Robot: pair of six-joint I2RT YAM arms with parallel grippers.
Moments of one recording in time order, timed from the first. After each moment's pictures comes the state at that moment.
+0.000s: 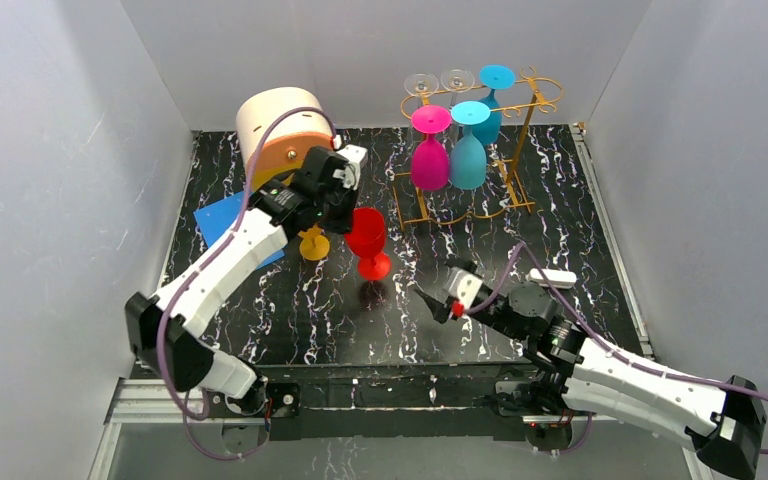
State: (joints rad) left arm -0.61 1.41 1.42 -0.85 -0.02 -0.19; right arm 1.04 0.65 0.38 0.25 -0.08 -0.54
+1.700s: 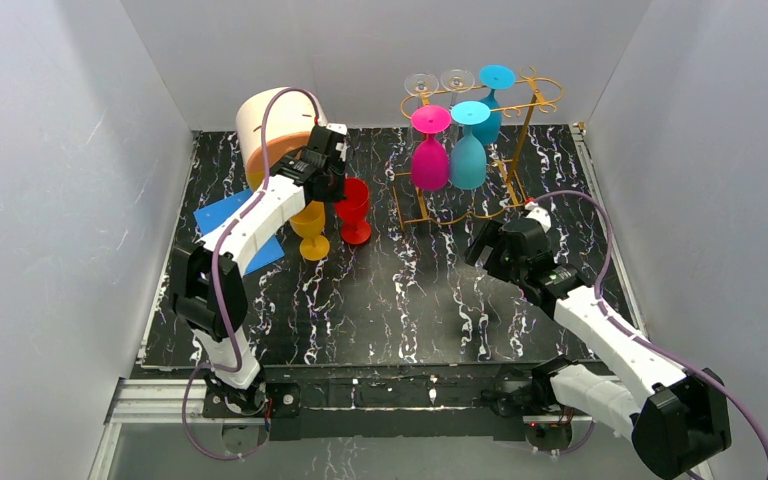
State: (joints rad) left arm -0.46 1.74 1.53 -0.67 -0.21 -0.24; right arm 0.46 0.98 0.64 -0.38 0.18 0.73
